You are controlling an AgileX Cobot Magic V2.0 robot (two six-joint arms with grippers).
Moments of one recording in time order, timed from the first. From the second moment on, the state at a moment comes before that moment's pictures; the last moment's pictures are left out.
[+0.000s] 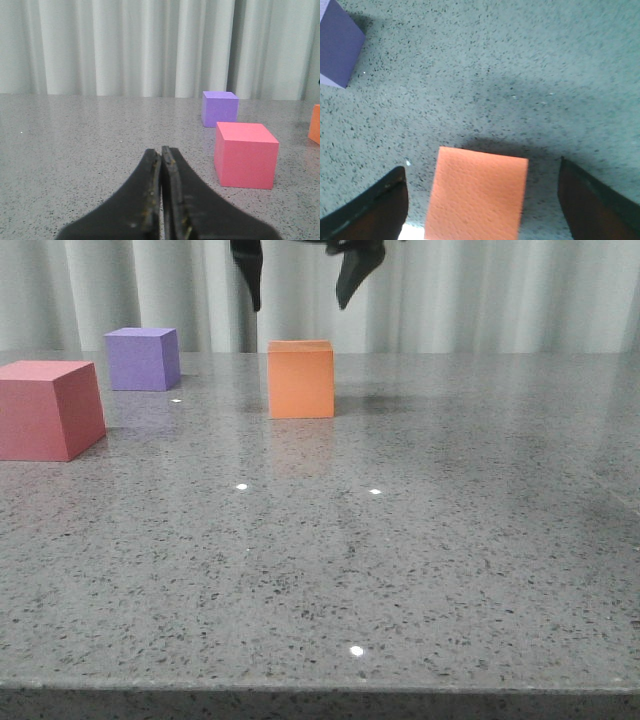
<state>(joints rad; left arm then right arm) -0.02 0.00 0.00 0.03 0.01 -0.09 0.62 2.21 -2.36 -0.27 1.14 0.47</state>
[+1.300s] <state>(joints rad) -0.02 0.00 0.00 0.03 0.01 -0.09 0.27 1.23 -1.13 -0.30 0.86 0.34</state>
